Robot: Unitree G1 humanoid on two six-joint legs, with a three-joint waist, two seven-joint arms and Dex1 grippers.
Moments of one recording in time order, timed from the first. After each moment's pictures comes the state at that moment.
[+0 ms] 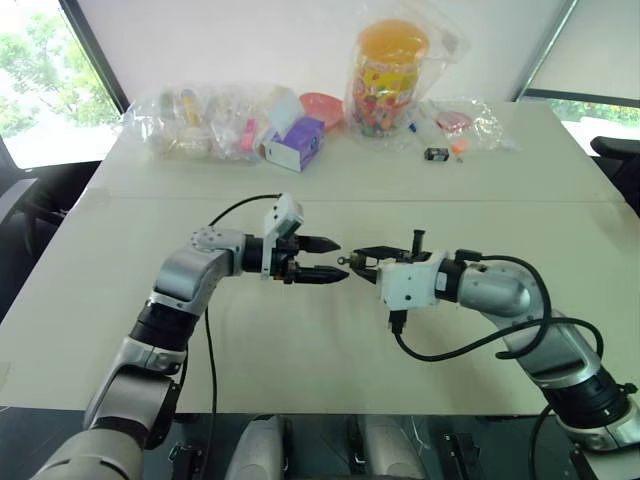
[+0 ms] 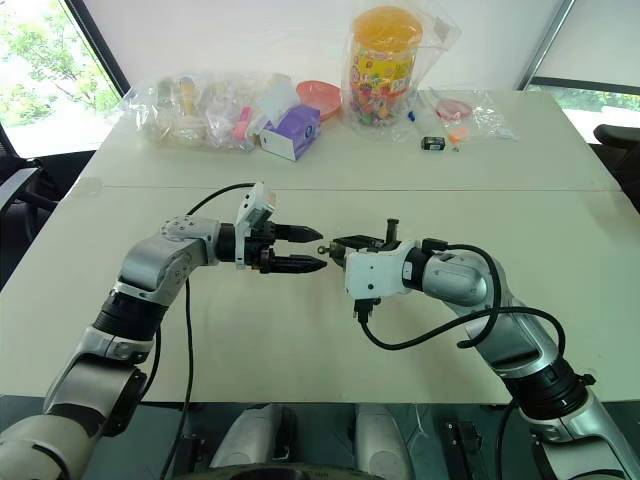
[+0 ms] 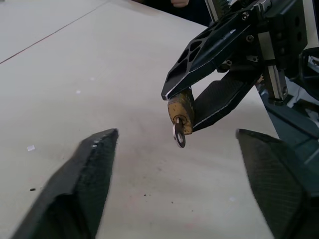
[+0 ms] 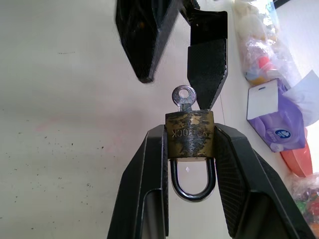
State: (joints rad) left arm -0.66 0.42 -0.20 0.12 -0.43 0.57 -1.17; right arm -0.34 -0.73 0.25 -0.41 -0.19 0.07 0.82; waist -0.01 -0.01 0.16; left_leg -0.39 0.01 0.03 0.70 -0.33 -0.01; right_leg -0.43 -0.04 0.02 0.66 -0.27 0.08
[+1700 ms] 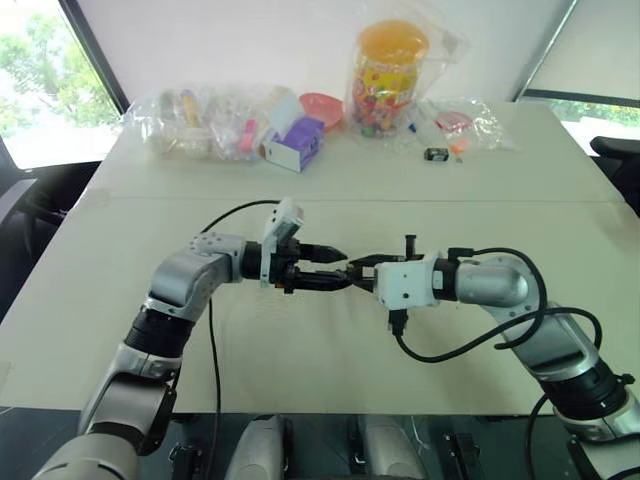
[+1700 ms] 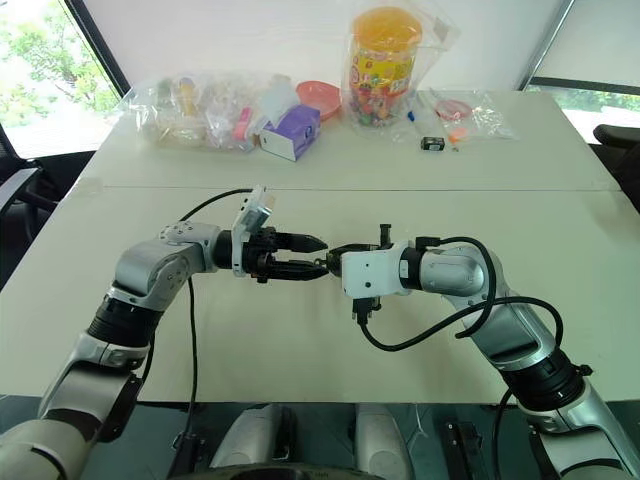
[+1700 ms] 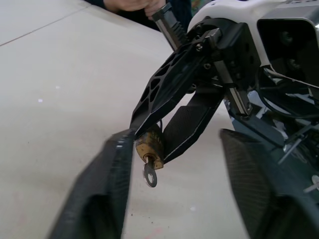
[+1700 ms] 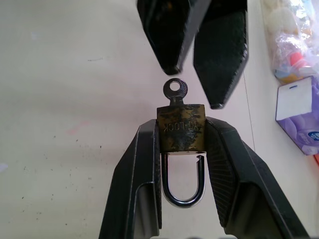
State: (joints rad) left arm -0.63 0.42 -0.20 0.04 -0.55 0.69 -1.17; right arm -0.39 -0.73 0.27 -0.42 -0.14 0.17 0.96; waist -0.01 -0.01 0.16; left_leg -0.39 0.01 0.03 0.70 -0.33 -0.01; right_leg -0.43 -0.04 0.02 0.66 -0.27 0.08
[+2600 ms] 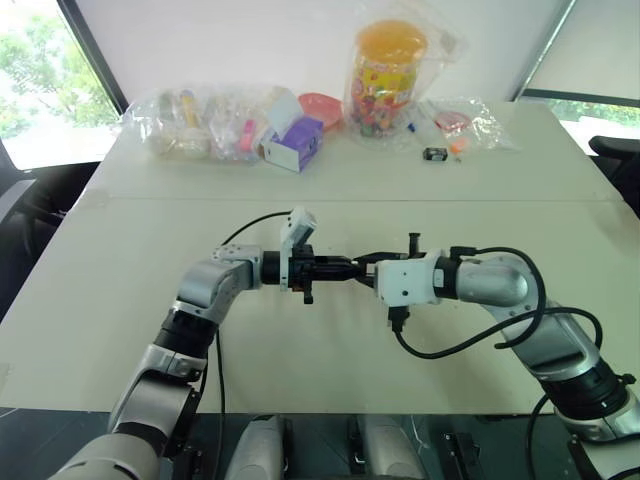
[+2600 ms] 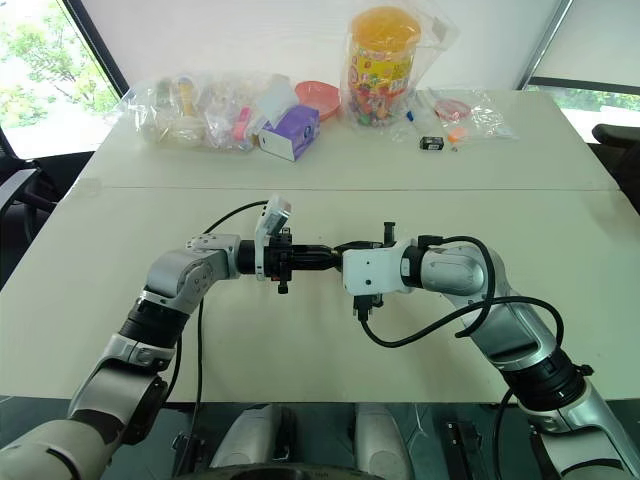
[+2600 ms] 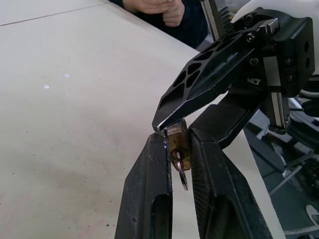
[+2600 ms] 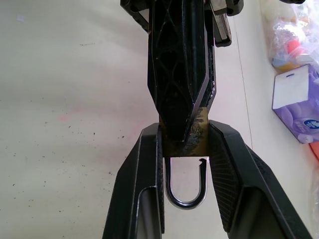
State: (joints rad) left arm -0.63 0.31 -0.20 0.18 -0.49 0.65 -1.11; right arm -0.39 -0.73 0.26 -0.42 -0.17 0.19 0.95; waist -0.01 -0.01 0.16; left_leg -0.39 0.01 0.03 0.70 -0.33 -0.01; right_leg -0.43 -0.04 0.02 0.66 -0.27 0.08
